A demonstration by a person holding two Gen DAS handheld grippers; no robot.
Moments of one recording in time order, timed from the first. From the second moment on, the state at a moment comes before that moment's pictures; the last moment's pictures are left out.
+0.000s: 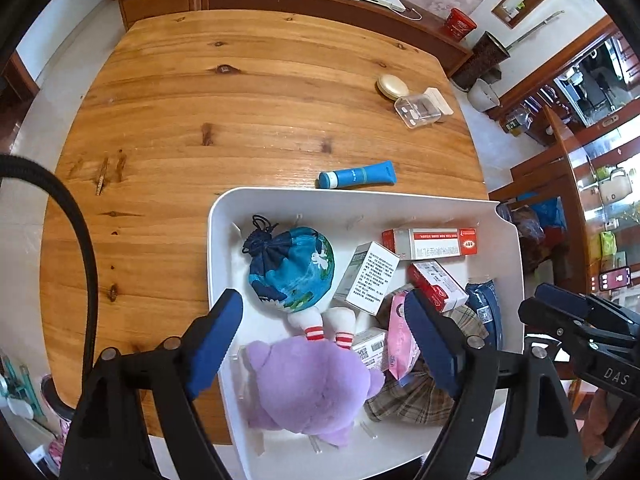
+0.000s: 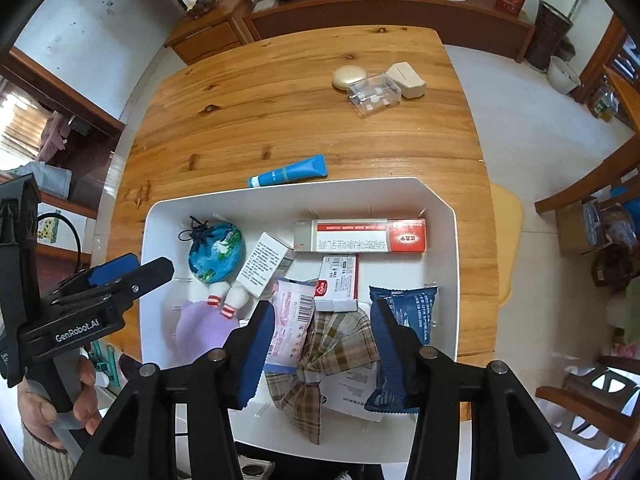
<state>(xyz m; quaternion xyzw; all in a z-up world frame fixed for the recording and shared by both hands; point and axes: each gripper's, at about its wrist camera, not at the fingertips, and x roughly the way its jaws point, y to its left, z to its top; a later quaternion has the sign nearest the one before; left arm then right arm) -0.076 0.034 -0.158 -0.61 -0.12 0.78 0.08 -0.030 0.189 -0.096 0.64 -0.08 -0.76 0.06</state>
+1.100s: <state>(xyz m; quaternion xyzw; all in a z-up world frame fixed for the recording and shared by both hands) -0.045 0.076 -0.079 -0.56 -0.08 0.82 0.12 0.027 0.214 -0.040 0.59 -0.10 -0.79 0.08</state>
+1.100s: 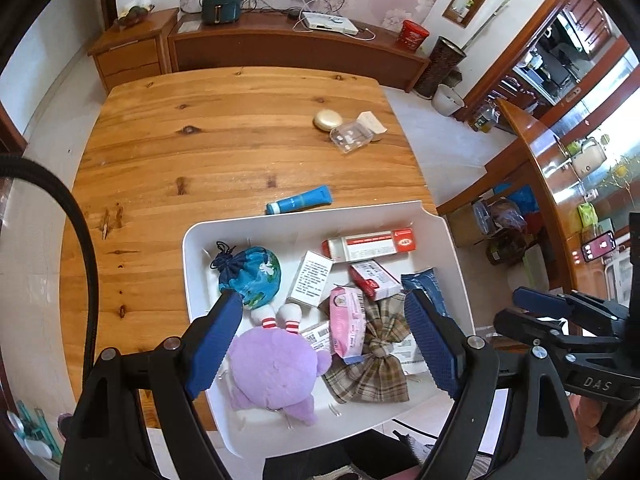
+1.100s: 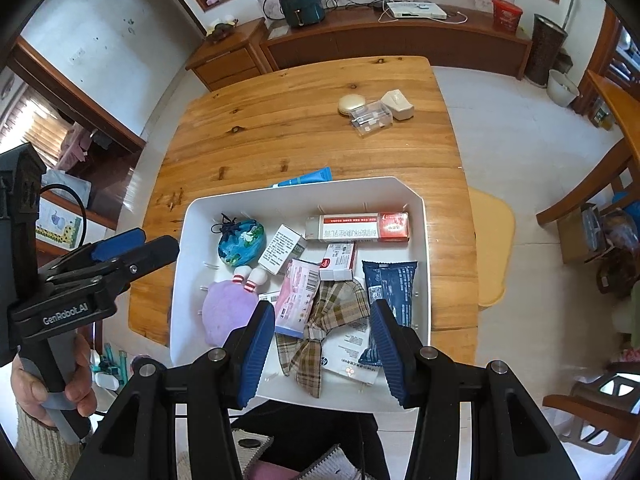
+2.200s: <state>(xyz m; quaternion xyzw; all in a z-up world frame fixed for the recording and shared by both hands) -0.172 0.090 -0.046 -0.55 0.09 0.77 0.32 -0.053 0.209 0.012 0.54 -0.20 -0.82 -0.02</state>
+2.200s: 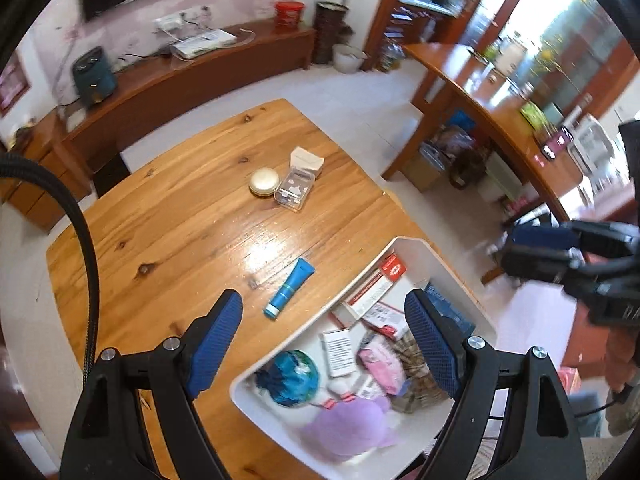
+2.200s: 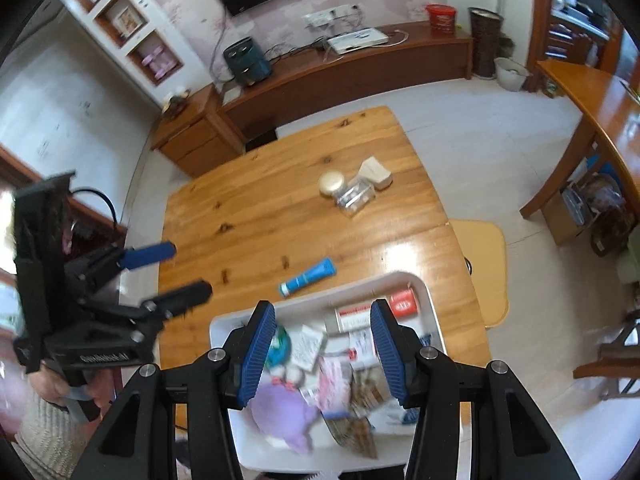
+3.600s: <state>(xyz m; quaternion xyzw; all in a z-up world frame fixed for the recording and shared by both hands) -0.224 0.148 -0.250 -0.62 0.32 0.57 0.44 -0.133 0.203 -0.087 0.58 -0.28 -0.75 -0.13</state>
